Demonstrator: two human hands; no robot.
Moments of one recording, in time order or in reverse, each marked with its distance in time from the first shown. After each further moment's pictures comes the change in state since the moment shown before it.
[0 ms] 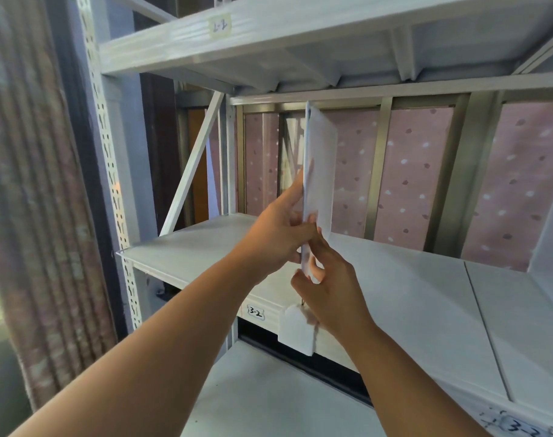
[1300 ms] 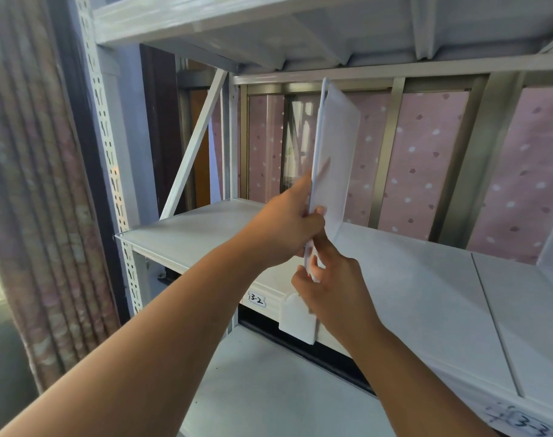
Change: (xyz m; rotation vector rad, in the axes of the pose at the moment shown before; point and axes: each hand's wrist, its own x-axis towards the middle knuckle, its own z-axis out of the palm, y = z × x) left_hand 0.008 -0.012 0.003 0.305 0.003 -0.030; right_hand -0.012 -0.003 -0.002 -0.207 0.000 -0.068
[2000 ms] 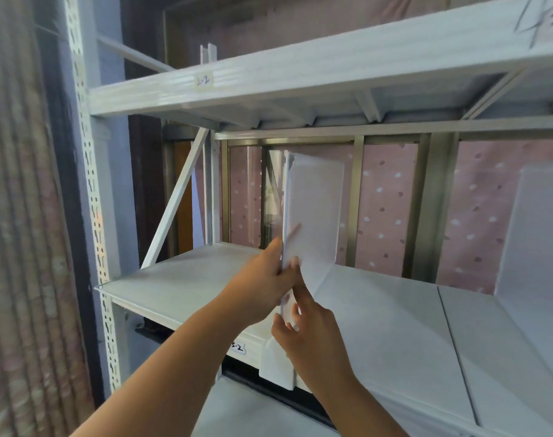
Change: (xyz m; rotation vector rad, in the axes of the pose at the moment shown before) left_hand -0.014 0.003 0.011 -0.084 -0.002 -0.053; right_hand -0.010 -0.003 0.004 -0.037 0.032 0.026
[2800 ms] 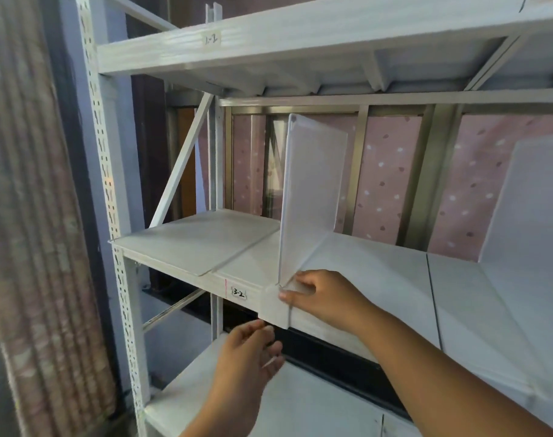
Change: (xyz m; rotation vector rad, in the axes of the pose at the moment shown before) left_hand -0.139 -0.083 0.094 -1.069 0.397 -0.621; right_hand -0.005 0.029 -0.047 -0.075 -0.454 0.156
